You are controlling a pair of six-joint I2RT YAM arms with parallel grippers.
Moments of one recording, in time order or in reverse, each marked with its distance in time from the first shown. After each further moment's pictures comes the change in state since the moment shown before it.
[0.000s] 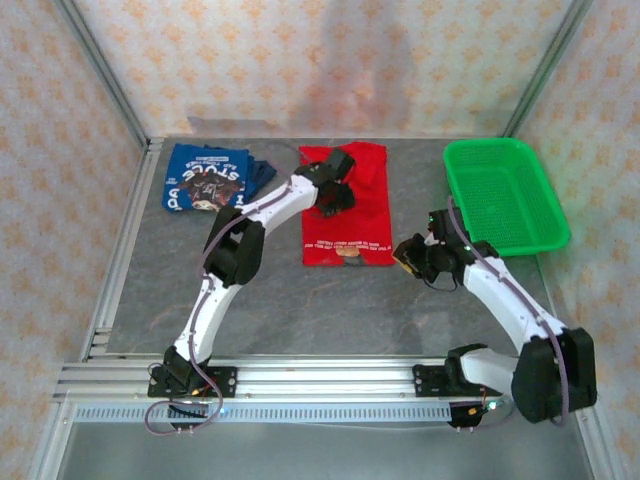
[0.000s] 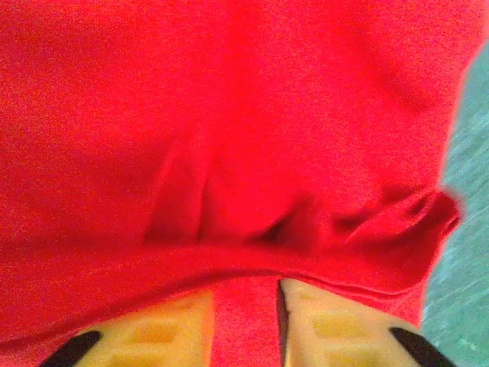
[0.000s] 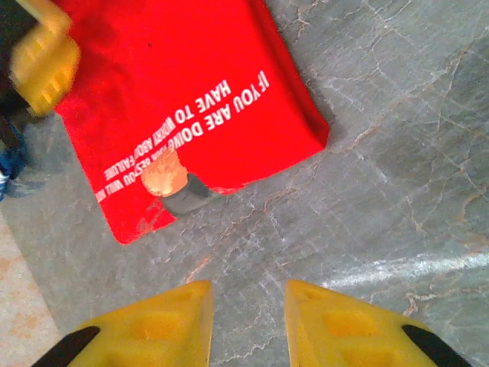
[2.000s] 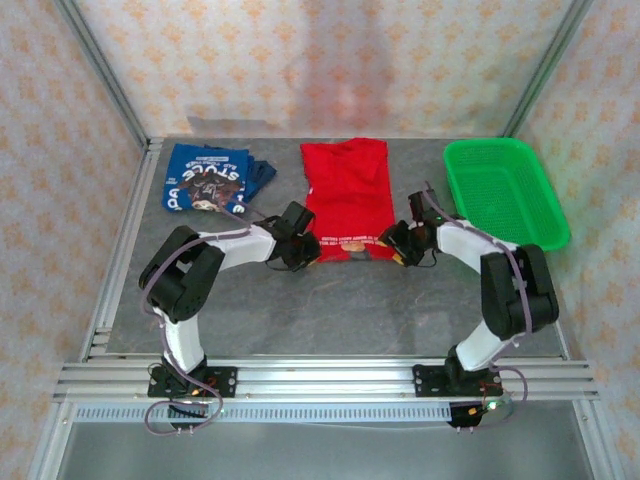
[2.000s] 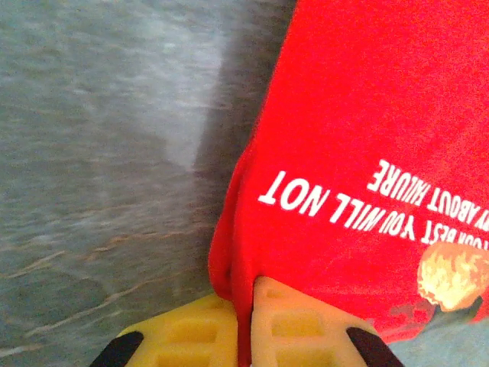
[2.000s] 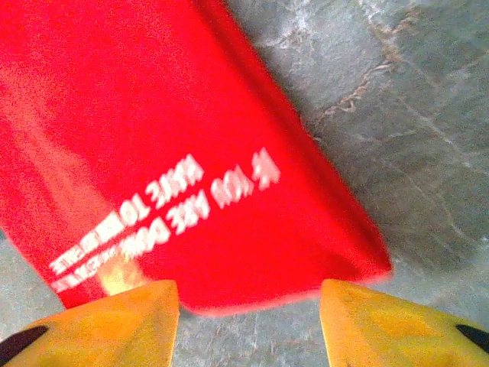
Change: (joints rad) left arm -0.016 -0.531 -1.053 0.488 0.127 -0.267; right arm -0.001 0.462 0.181 0.132 0.021 0.026
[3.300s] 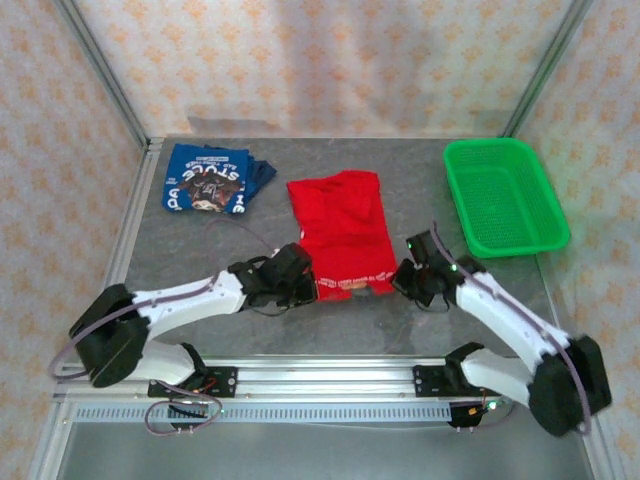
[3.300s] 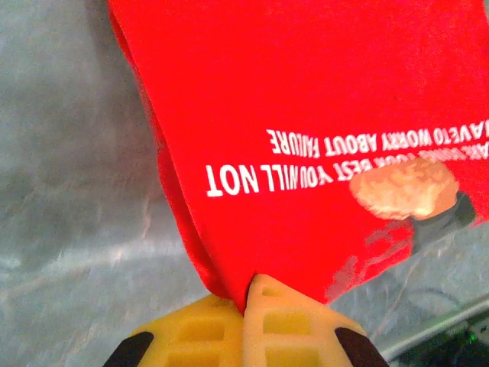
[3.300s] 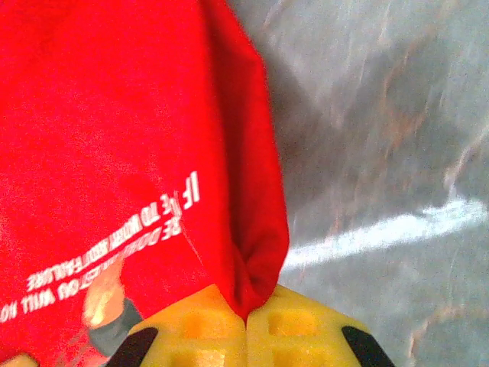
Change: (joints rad) left arm -0.303 -0.539 -0.313 -0.163 -0.111 0.039; right arm 0.270 -0.598 -0.289 -0.261 0.187 0.131
